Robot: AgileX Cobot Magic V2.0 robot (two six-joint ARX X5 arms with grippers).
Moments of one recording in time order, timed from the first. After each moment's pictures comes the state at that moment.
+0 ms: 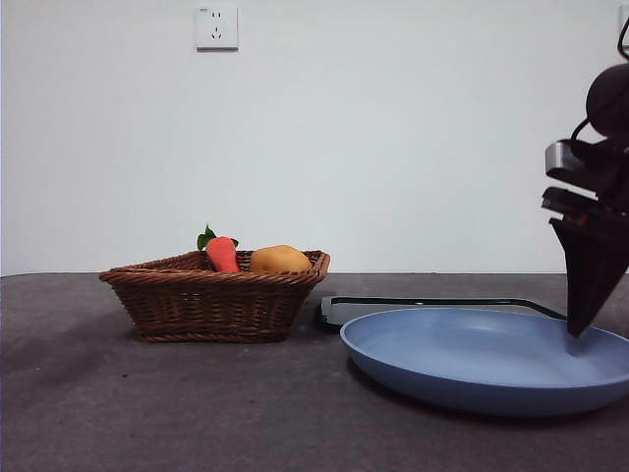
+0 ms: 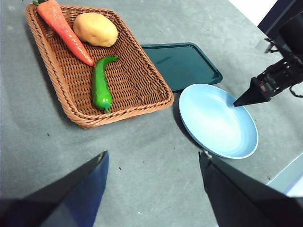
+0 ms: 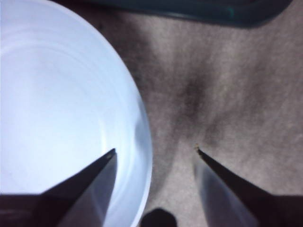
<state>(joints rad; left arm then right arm) 0.09 0.61 0.73 -0.76 0.71 0.06 0.11 1.60 0.93 -0.65 -0.29 -0.07</state>
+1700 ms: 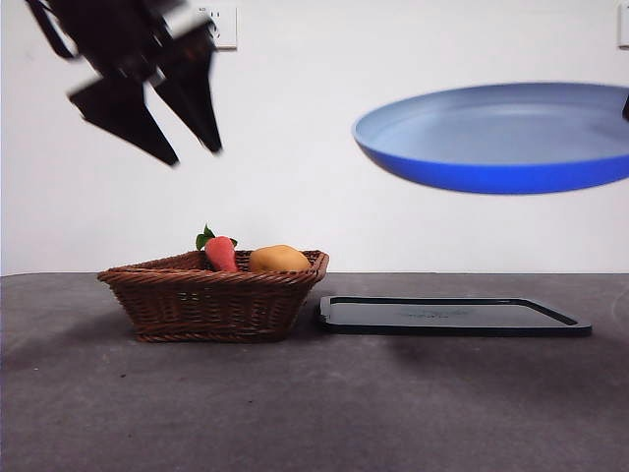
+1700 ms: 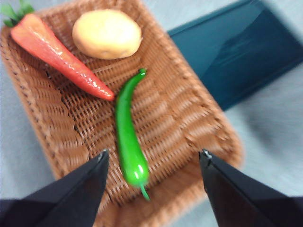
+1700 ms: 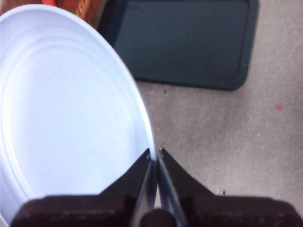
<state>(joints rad) -0.37 1.60 1.36 -0.63 0.17 0.07 0.13 0.95 0.94 -0.82 -0.29 0.06</state>
